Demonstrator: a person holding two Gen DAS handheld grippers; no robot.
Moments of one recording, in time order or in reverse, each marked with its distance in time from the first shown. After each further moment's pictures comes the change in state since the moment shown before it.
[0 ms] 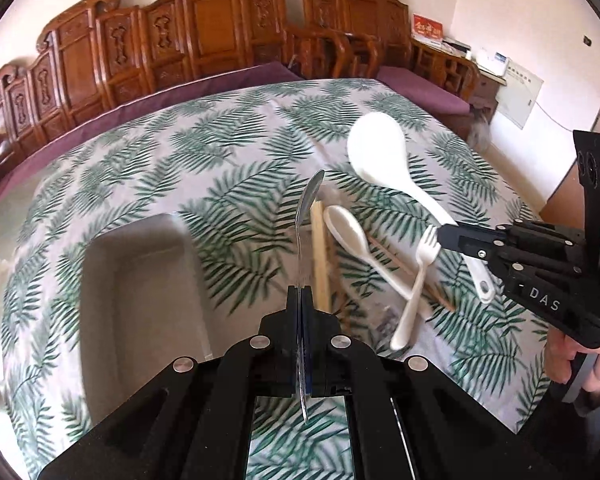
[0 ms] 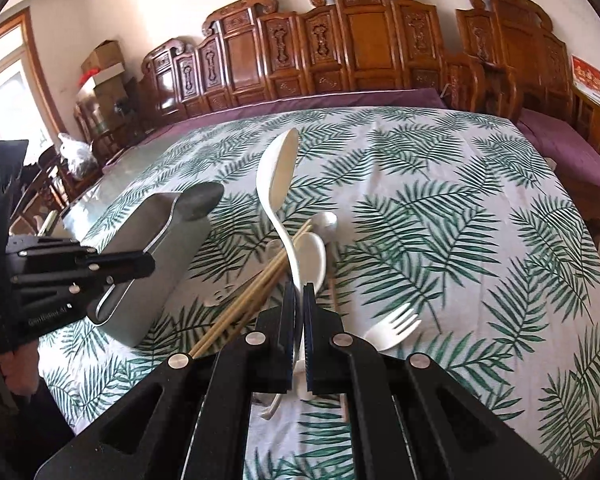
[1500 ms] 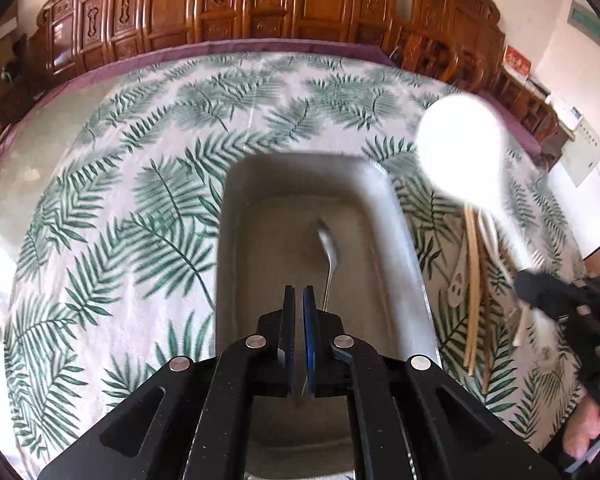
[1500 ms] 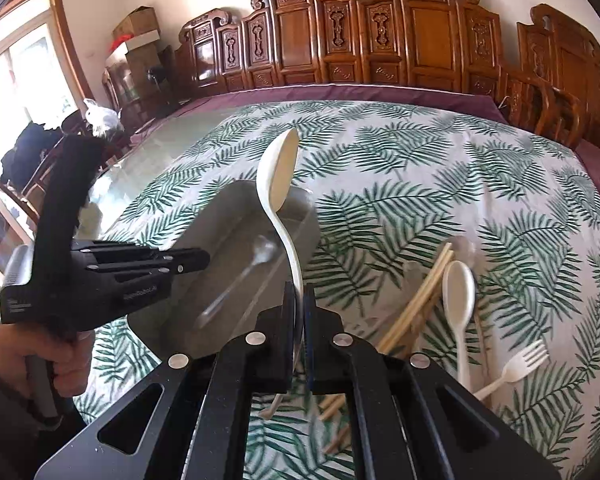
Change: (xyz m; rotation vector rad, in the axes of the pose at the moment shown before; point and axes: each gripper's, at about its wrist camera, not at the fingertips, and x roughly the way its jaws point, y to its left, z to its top) left arm 0.011 0.137 -0.029 -0.270 0.066 0.084; right arm 0.050 0.128 0.028 -0.099 0.076 0.064
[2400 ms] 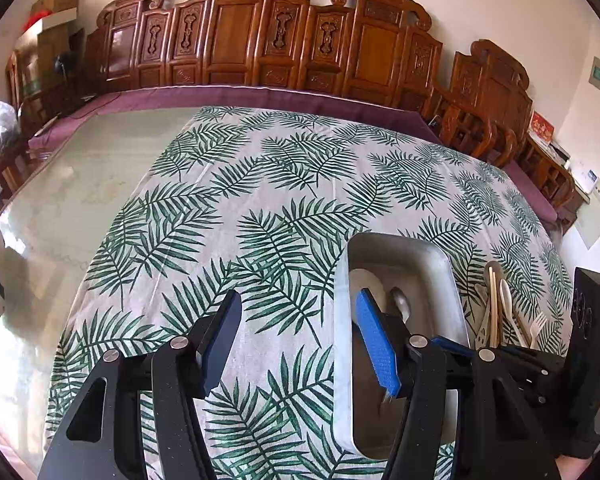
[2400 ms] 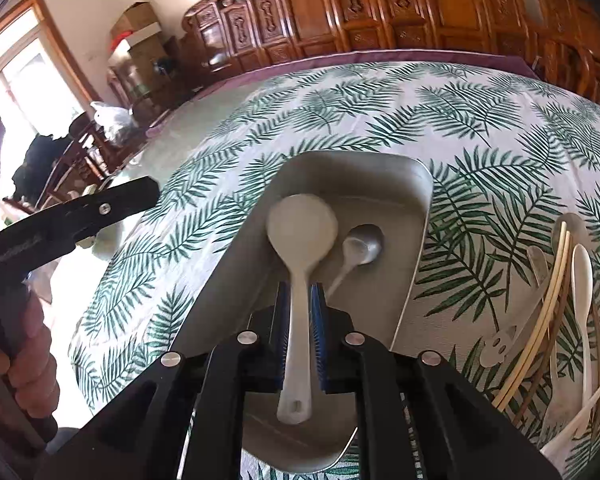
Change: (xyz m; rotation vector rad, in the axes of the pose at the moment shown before) left arm -0.058 0.073 0.007 -0.120 -0.173 0.072; right arm 0.074 0.058 0.007 0.079 0.078 0.122
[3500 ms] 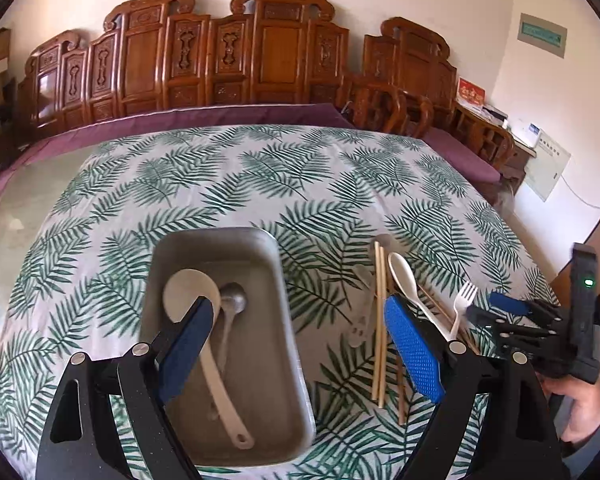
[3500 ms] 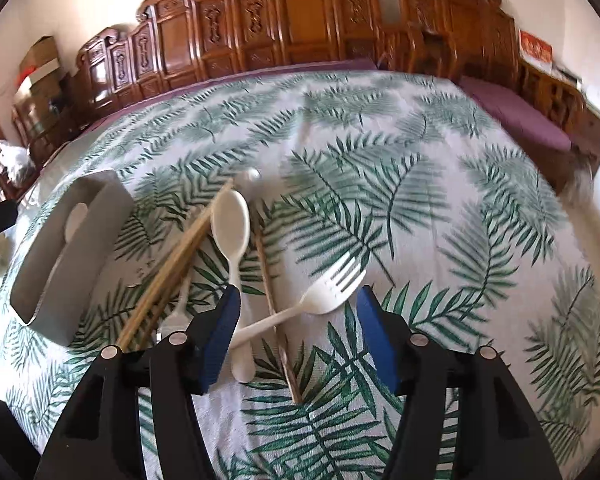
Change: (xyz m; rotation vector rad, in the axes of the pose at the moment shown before) left arm 0.005 -0.146 -0.031 0.185 -0.038 -0.170; right arm -0.117 -0.199 -0.074 0.161 -0.088 -0.395
